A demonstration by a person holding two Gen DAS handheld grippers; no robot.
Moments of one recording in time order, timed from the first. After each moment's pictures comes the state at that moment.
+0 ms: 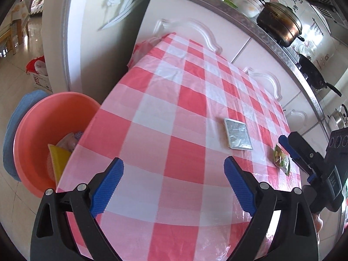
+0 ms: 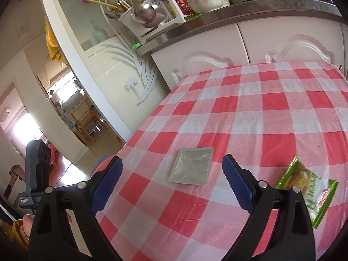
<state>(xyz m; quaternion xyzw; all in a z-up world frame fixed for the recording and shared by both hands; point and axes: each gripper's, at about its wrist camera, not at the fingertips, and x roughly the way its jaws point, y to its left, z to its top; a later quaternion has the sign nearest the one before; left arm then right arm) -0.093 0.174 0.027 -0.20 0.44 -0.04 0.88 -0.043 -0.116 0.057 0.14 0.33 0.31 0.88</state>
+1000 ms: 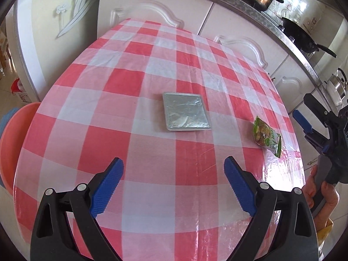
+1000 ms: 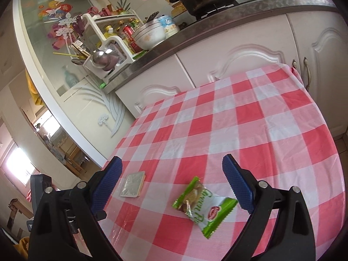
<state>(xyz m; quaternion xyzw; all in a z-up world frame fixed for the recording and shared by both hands) -0.074 0.066 0.028 -0.12 0.47 -0.08 0.87 -0.034 -0.252 0.060 0.22 0.30 0.23 0.90</state>
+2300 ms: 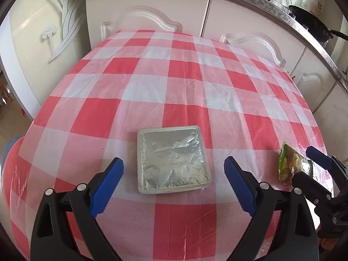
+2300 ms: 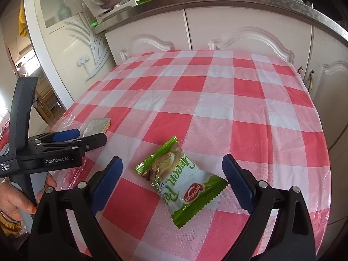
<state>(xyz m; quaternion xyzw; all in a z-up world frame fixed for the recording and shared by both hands) -0.005 0.016 0.006 -0.05 0.45 -0.03 0.89 -0.026 -0.210 0.017 0.02 0.39 0.21 0.90</state>
